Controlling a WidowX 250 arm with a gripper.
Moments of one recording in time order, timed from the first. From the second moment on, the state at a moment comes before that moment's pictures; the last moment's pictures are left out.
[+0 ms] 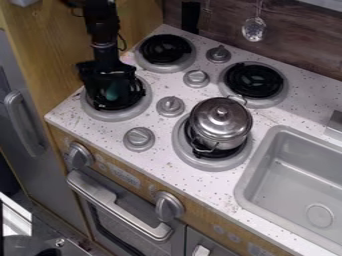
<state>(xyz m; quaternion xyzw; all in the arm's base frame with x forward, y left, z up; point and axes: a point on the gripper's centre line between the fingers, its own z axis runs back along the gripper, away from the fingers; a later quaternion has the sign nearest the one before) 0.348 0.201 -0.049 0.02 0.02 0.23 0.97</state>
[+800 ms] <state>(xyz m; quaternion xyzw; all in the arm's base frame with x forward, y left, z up) 0.369 0.167 -0.034 0.04 0.01 0.17 0.98</state>
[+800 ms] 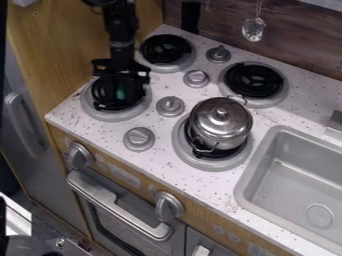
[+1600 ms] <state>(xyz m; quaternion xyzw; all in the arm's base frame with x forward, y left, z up) 0.339 0.068 -0.042 0.02 0.05 0.12 0.99</state>
